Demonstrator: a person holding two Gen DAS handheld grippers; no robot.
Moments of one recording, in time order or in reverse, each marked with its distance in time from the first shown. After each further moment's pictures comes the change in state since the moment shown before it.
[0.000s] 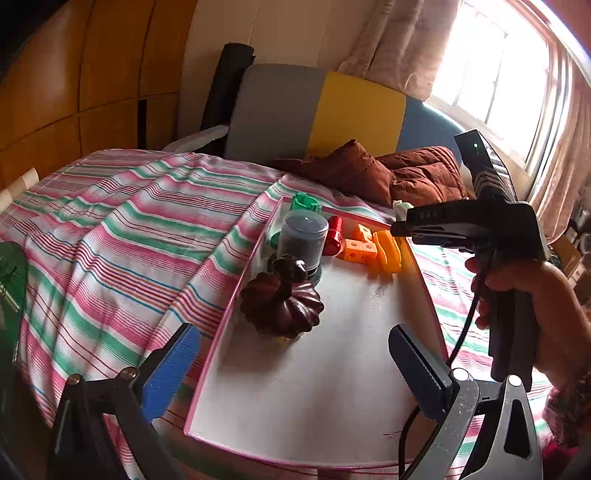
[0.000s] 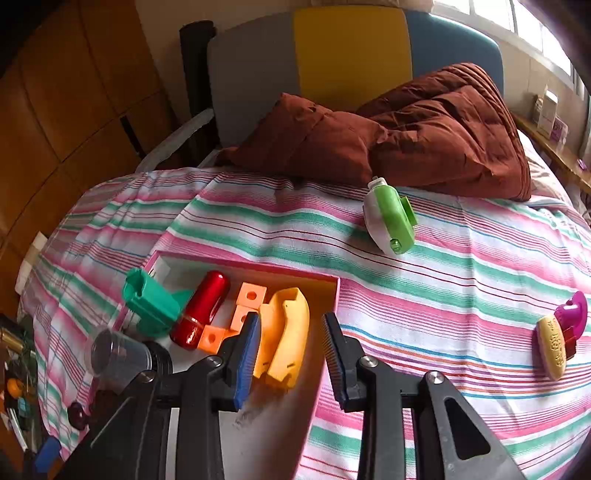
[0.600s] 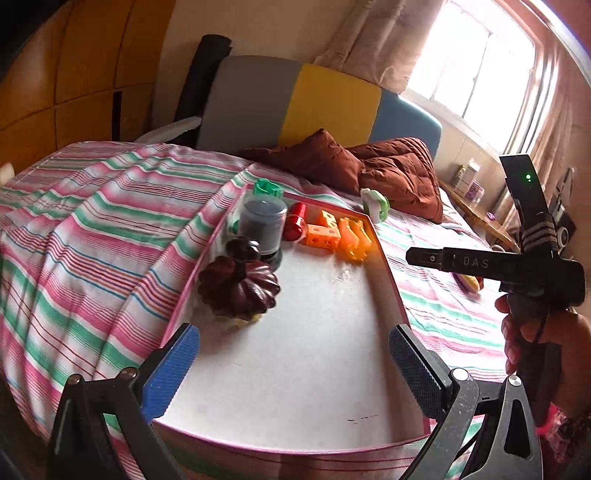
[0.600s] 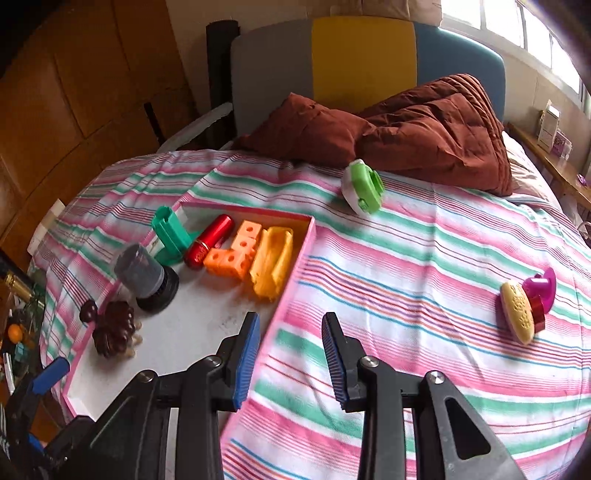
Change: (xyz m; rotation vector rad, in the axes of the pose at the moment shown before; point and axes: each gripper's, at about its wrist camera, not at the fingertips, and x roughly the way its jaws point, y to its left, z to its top) left arm 0.000 -0.020 -0.008 0.029 0.041 -0.105; right arm -0.058 -0.020 -0.057 -0.078 0.000 0.015
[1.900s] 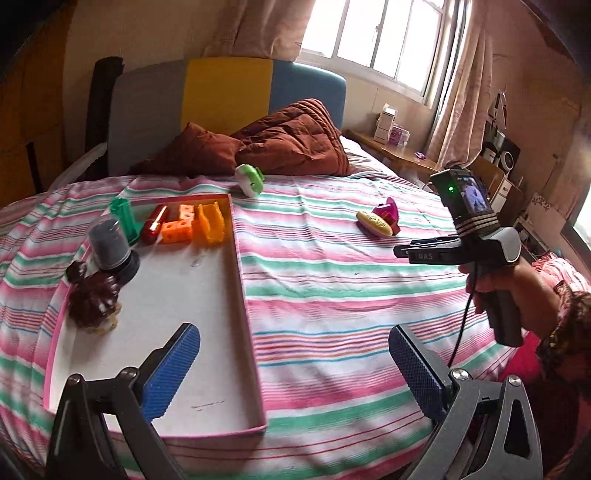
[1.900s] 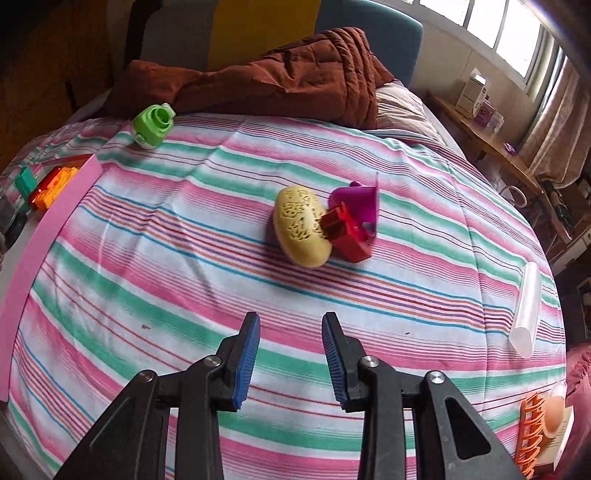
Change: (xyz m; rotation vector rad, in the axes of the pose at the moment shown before) left arm -0.001 -0.129 -0.015 0.270 0.079 -0.182; right arm -0.020 -0.185 -0.061 0.052 0.097 -0.309
